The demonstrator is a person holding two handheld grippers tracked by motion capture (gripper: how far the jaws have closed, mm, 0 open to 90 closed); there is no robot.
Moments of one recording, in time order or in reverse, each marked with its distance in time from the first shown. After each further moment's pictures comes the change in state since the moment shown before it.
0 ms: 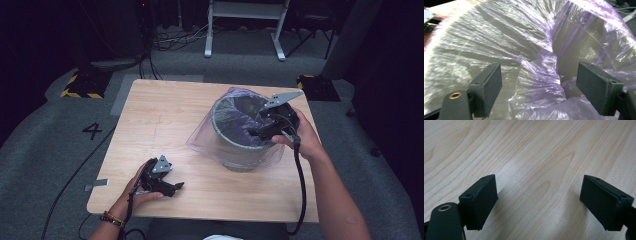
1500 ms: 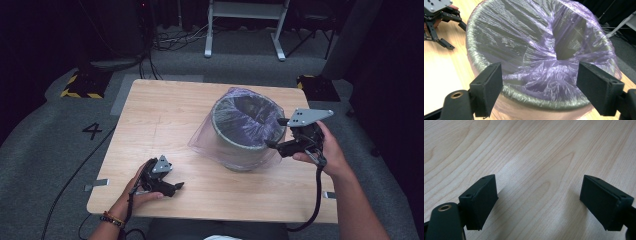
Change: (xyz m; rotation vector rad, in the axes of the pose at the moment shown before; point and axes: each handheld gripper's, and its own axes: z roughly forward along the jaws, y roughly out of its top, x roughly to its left) left arm 0.000 0.000 0.000 0.000 0.000 0.000; right arm 0.025 -0.034 -0.058 -0.064 -0.080 -0.115
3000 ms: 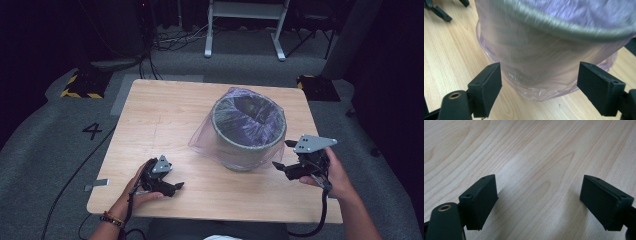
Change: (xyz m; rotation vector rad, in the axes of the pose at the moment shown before) left arm 0.000 0.000 0.000 0.000 0.000 0.000; right arm 0.022 -0.067 0.003 0.050 -0.019 0.003
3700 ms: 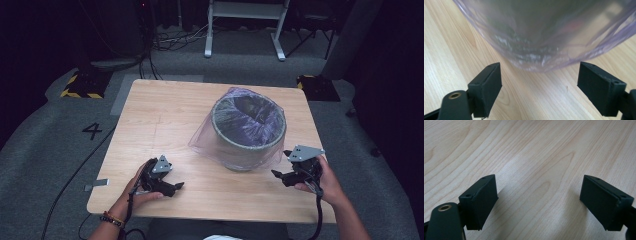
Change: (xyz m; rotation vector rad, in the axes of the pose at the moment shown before) left arm 0.000 0.000 0.000 0.000 0.000 0.000; right arm 0.000 -0.048 0.038 0.080 -0.014 0.025
